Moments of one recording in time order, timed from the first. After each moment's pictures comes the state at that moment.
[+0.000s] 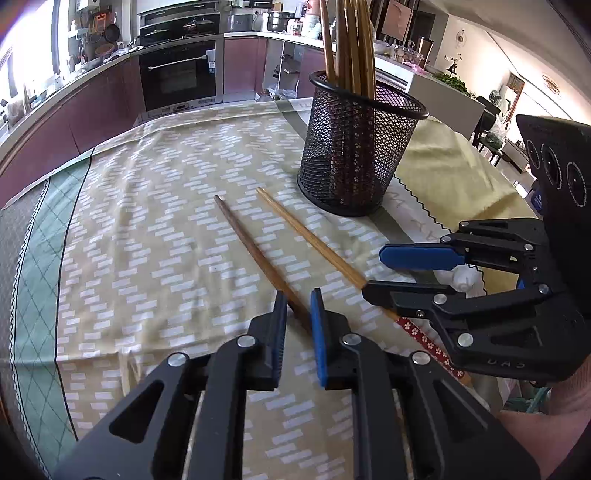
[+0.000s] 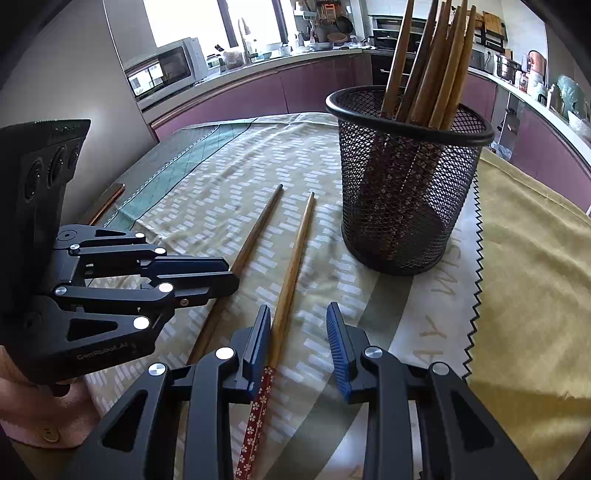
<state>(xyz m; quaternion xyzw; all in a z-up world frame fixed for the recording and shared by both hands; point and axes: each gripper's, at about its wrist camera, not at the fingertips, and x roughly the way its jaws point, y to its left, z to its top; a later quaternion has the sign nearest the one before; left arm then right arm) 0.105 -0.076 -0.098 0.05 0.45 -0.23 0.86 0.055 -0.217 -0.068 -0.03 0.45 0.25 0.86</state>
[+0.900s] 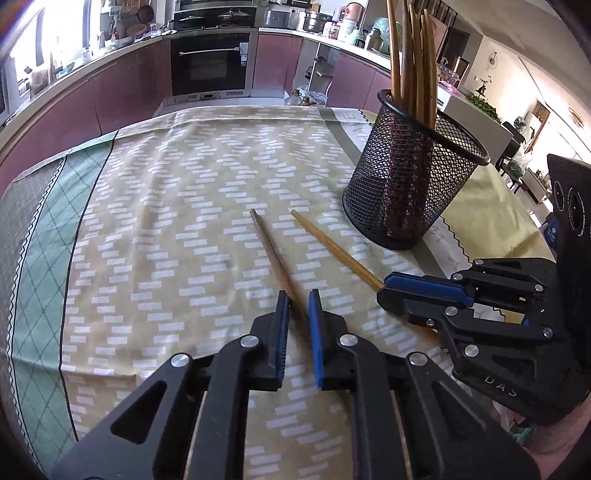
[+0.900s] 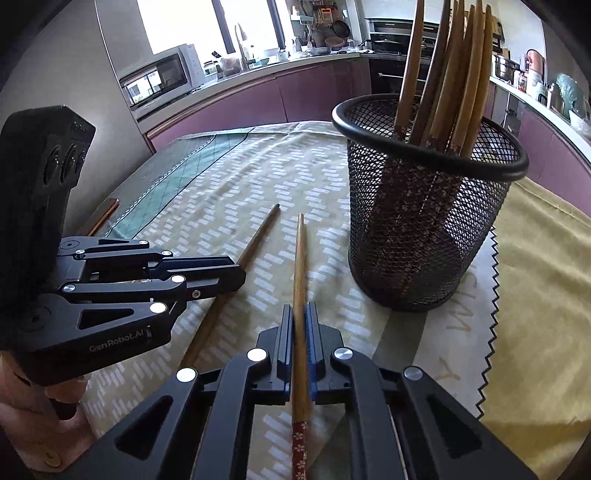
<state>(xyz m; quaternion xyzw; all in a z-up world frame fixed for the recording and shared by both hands) 0.135 -0.063 -0.101 0.00 0.46 -0.18 0.87 0.073 -0.213 -0.067 -0.01 0.44 0.25 0.86</state>
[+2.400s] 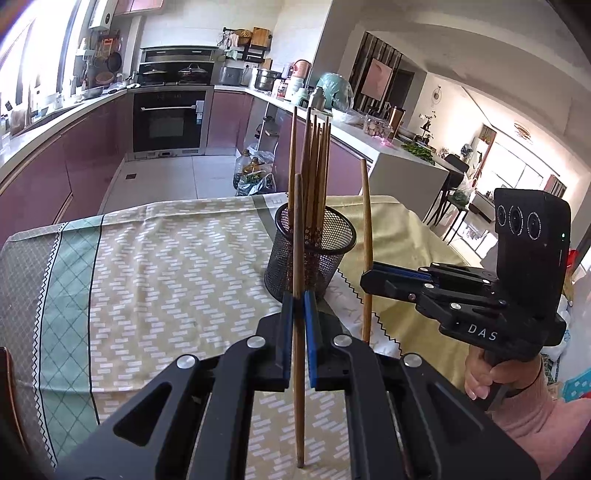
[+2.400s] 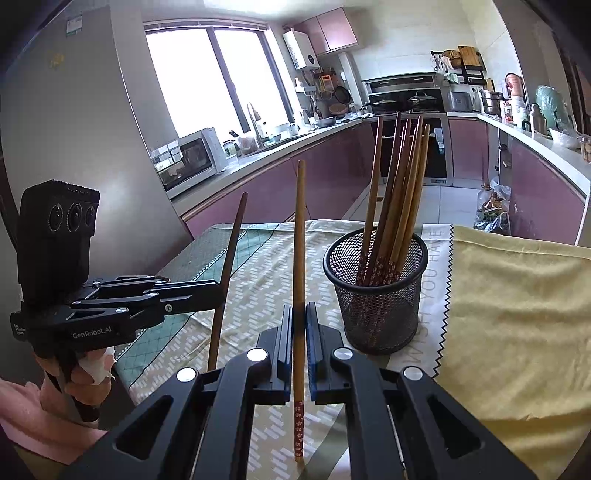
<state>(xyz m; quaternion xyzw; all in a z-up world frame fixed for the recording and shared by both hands) 0.072 -0.056 0.007 -0.02 0.35 -0.28 0.90 0.036 -0.272 0.014 0.07 0.31 0.28 0.90</state>
